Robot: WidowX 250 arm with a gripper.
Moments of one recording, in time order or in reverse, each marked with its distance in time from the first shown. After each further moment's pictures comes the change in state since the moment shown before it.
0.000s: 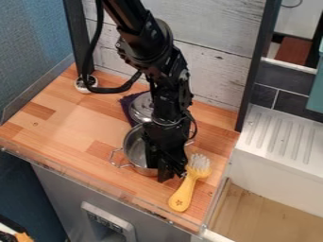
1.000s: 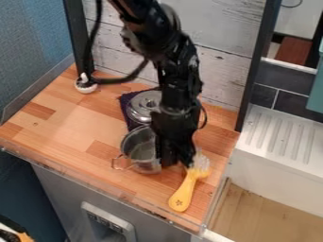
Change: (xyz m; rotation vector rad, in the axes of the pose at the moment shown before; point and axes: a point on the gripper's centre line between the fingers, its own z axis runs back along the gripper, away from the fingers) arm 0.008 -0.012 0.030 0.004 -0.042 -0.048
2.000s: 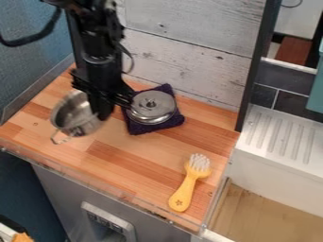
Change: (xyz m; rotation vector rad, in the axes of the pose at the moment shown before) arm -0.072 0.116 0.048 0.166 -0.070 0.636
